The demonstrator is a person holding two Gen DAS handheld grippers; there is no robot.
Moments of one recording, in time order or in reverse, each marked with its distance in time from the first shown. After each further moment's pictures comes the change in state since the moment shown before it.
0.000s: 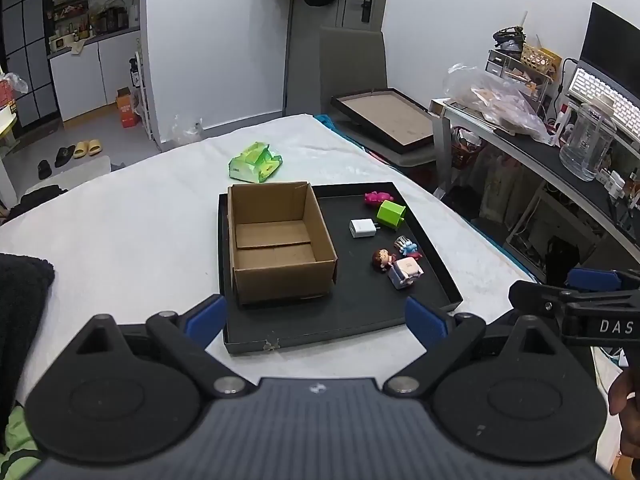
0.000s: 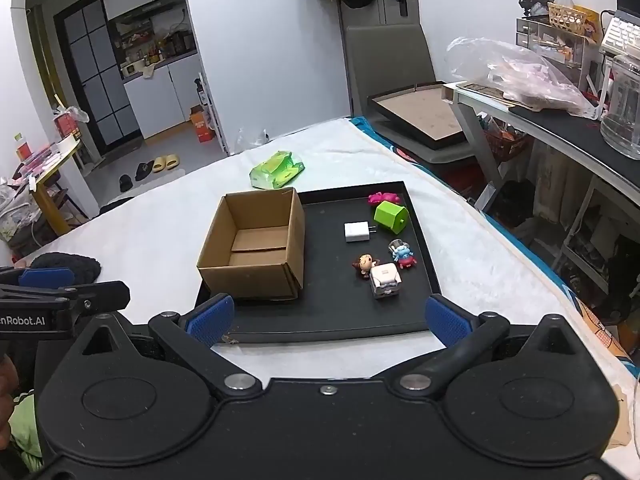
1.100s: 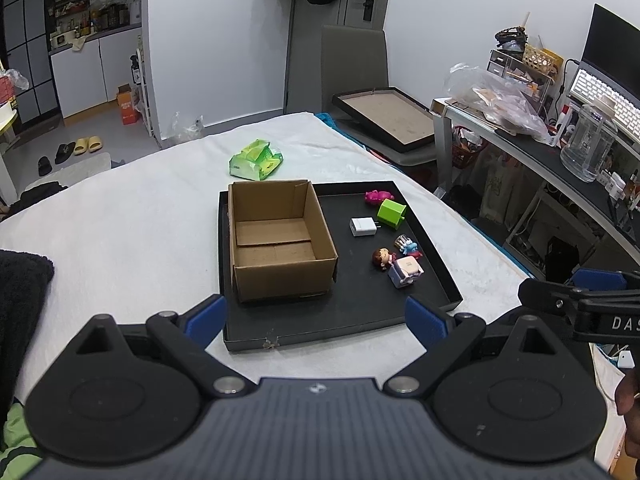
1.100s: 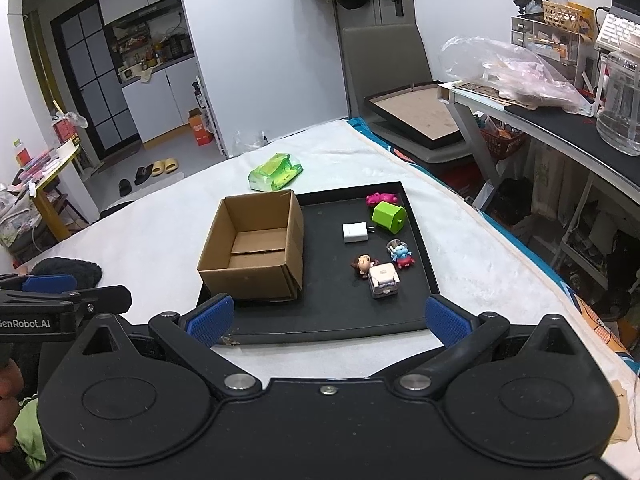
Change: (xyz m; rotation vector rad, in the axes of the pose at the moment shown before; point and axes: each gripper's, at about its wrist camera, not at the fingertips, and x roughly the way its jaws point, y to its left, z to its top) left arm 0.003 0.003 -0.005 -0.013 -0.002 0.001; right arm -0.004 -0.001 -0.002 0.009 -0.006 -0.002
